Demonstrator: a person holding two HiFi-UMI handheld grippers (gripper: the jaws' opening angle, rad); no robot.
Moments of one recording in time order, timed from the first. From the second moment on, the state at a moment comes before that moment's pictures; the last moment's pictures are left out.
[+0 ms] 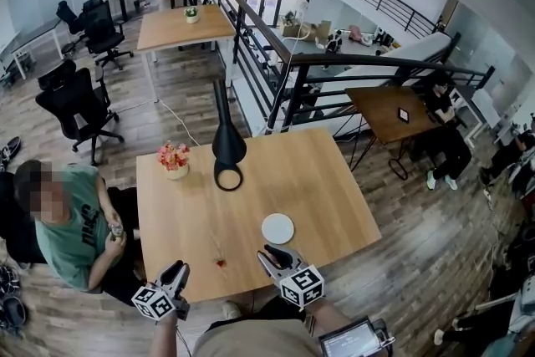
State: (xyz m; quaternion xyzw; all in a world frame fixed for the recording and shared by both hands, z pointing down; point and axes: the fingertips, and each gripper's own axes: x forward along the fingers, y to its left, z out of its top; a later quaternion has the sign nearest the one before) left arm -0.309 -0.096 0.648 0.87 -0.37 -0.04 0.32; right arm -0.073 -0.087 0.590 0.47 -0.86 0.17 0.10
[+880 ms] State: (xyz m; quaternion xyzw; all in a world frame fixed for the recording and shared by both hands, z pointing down) left arm -0.321 -0.101 0.671 0.84 -0.42 -0.02 0.35; right arm -0.148 -0.131 0.736 0.31 -0.91 0.13 0.26
